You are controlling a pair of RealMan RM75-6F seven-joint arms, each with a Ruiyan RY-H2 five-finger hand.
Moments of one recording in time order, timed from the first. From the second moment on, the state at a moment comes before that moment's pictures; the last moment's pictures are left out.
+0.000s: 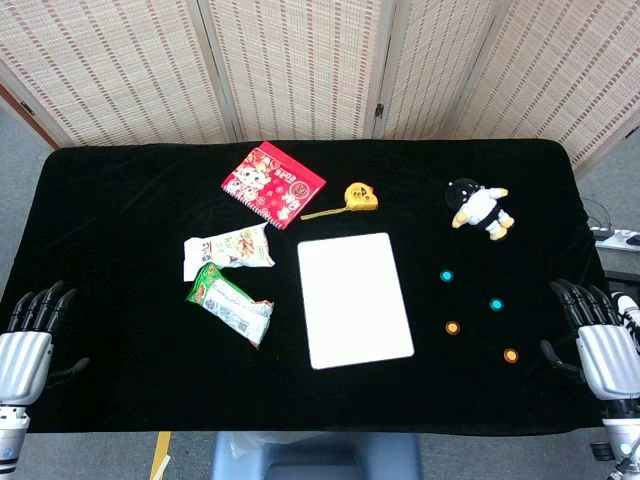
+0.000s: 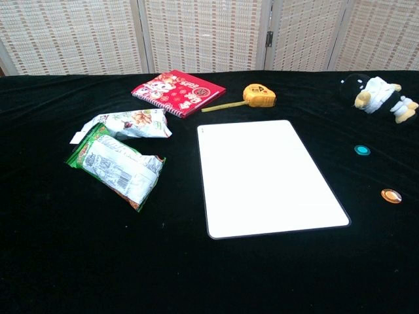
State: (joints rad) left arm -0.12 -1.12 -0.05 -1.63 1.52 1.49 0.12; right arm 0.07 -1.09 0.05 -1.60 -1.53 1.49 0.09
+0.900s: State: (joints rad) left arm -0.12 -1.12 -0.05 -1.63 1.54 1.49 0.12; right arm 0.19 -1.16 0.05 -1.58 -1.51 1.26 0.02
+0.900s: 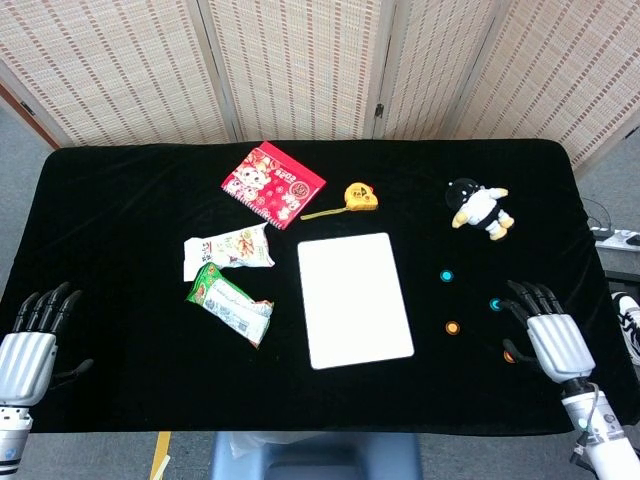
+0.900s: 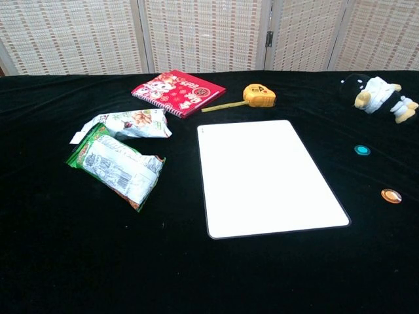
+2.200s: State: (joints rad) left arm -0.12 -1.11 -0.03 -1.64 1.53 1.48 0.10; right arm 0.37 -1.40 0.05 -1.33 -1.34 0.97 0.01
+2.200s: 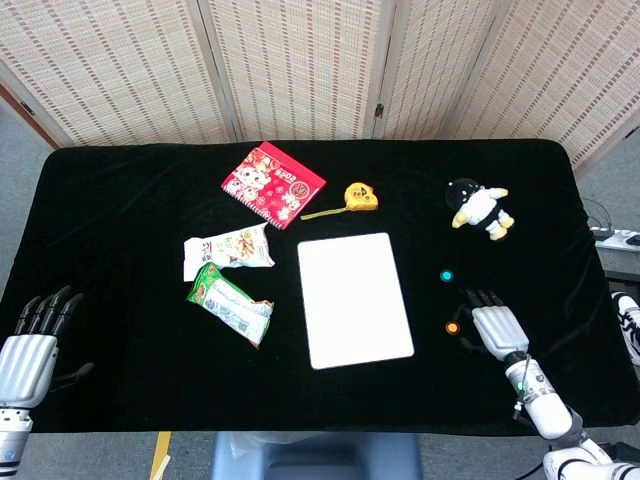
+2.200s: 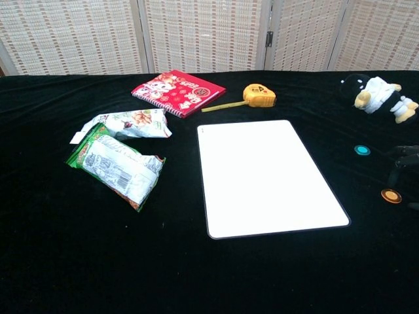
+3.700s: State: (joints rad) left arm -0.12 -1.12 -0.03 -1.63 1.52 1.48 0.09; right arm 0.47 -1.34 0.09 -1.50 -1.38 0.96 0.00
